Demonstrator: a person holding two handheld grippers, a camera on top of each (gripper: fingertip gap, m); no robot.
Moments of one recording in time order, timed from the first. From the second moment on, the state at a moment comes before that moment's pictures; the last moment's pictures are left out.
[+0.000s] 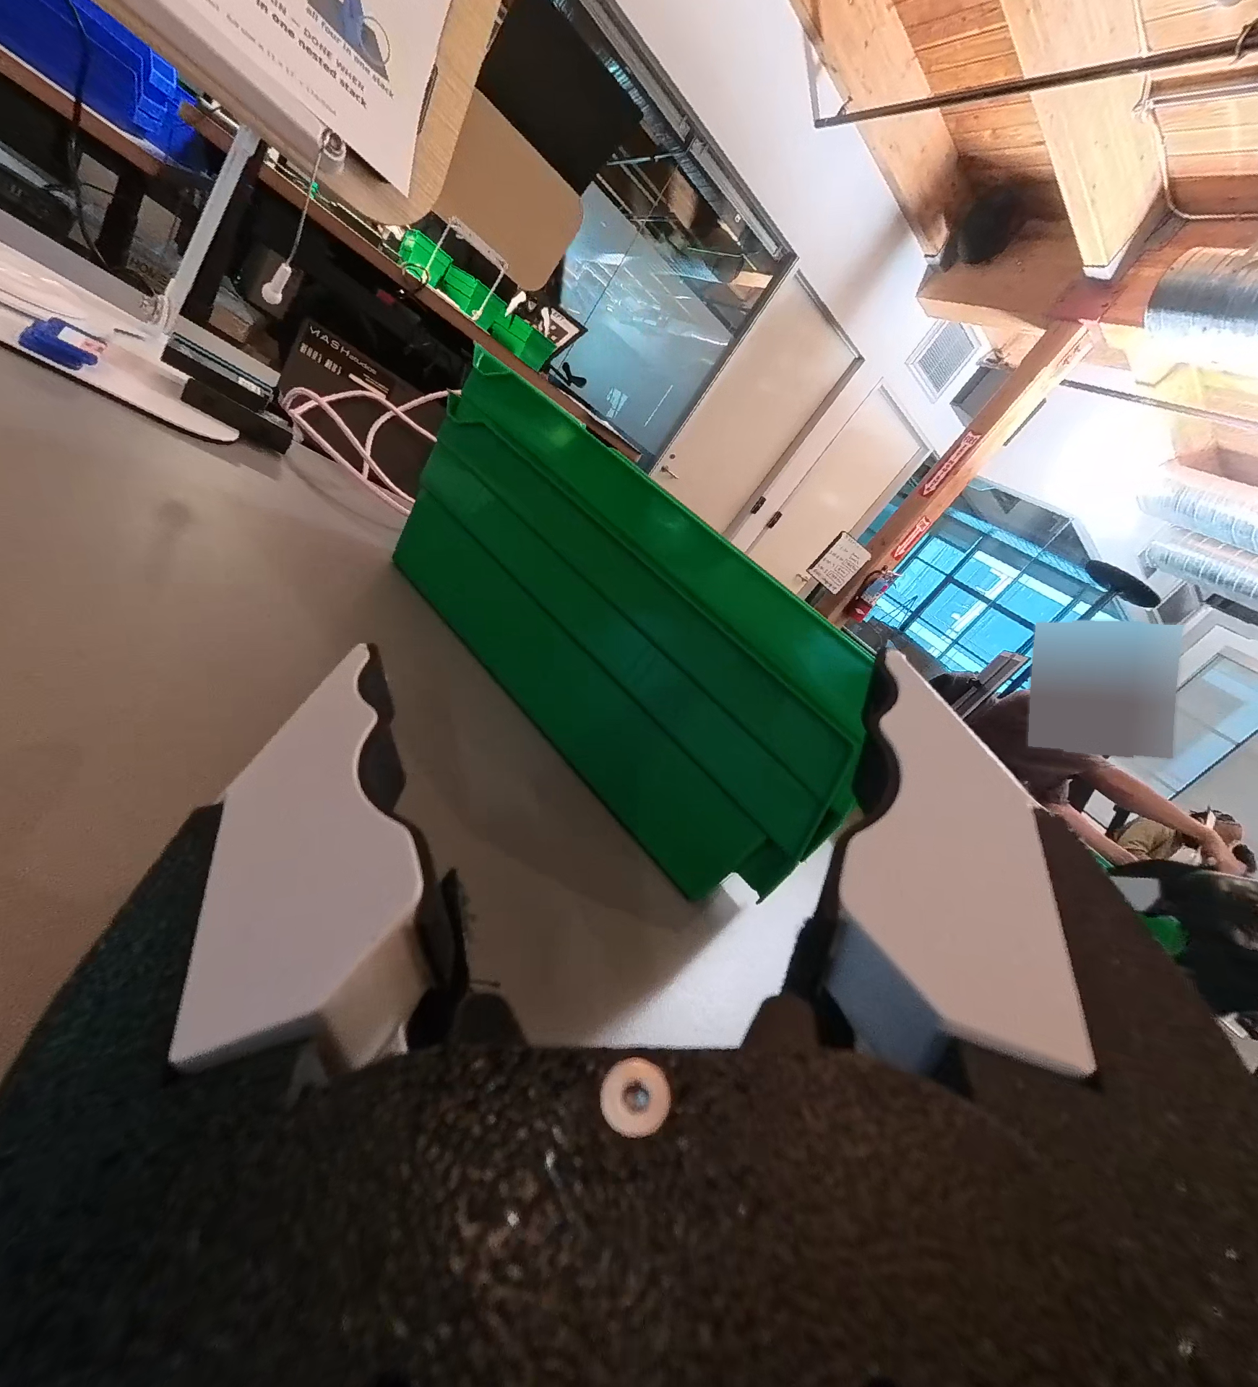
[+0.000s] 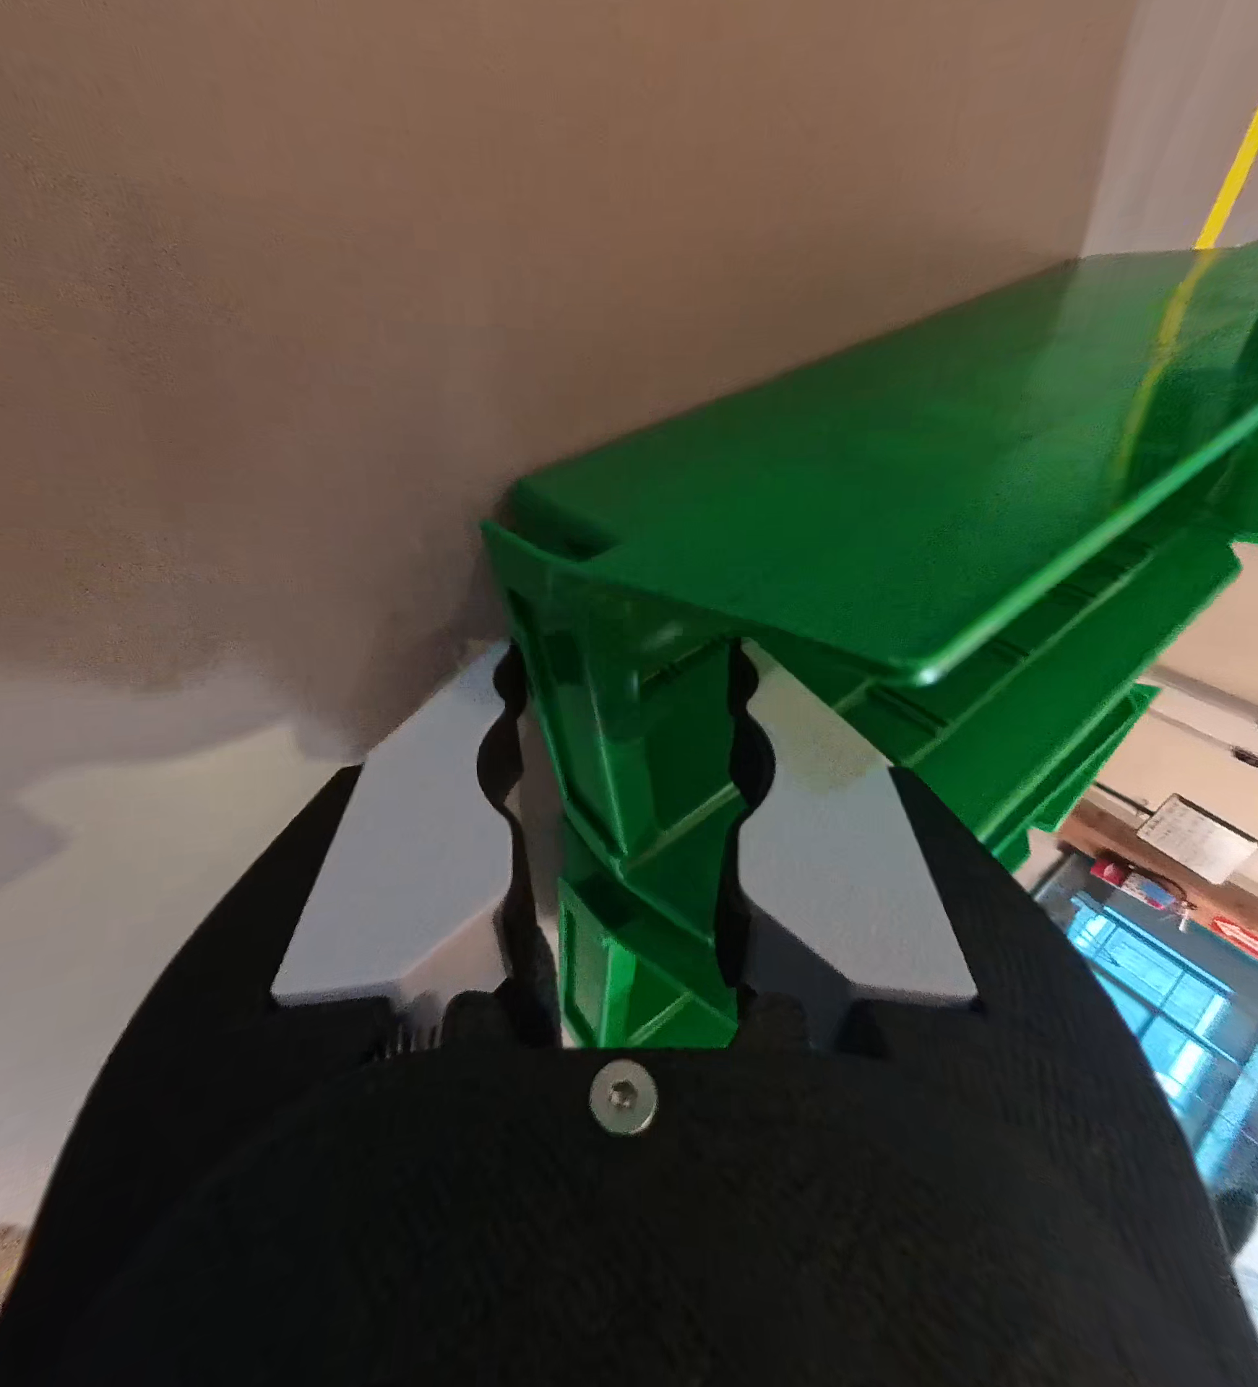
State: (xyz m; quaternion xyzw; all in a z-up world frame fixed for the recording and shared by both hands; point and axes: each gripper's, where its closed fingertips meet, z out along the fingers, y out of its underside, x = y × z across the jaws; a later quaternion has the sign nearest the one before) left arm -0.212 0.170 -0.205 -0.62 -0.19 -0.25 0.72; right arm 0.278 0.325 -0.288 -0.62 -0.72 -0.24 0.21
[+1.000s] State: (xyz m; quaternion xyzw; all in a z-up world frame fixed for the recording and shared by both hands) left arm -0.213 0.169 -0.203 -0.61 -0.19 -0.27 0.72; right arm -0.034 0.229 -0.154 -0.39 -0.82 -0.14 0.39
